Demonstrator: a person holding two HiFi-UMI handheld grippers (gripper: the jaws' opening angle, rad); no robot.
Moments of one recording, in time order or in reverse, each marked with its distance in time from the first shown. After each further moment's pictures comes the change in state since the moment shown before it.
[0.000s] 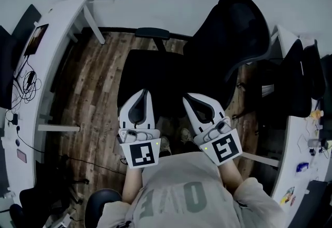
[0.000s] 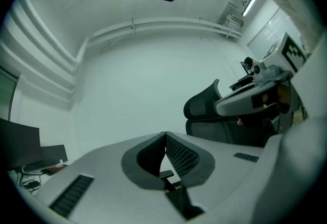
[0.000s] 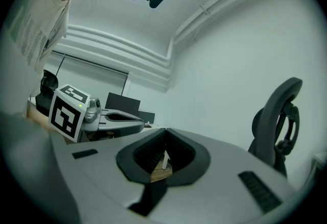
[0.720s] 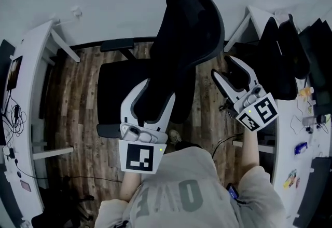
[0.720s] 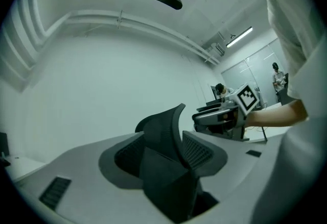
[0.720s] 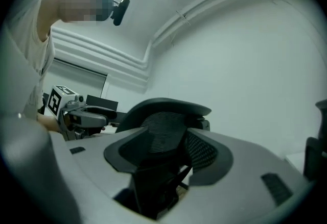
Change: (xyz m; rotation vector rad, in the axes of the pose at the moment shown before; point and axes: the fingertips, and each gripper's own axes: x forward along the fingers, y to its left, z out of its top) left arm 0.086 -0.137 0.098 -0.153 -0.108 -0.409; right arm -0.114 -0.231 0.015 -0.014 0.038 -0.183
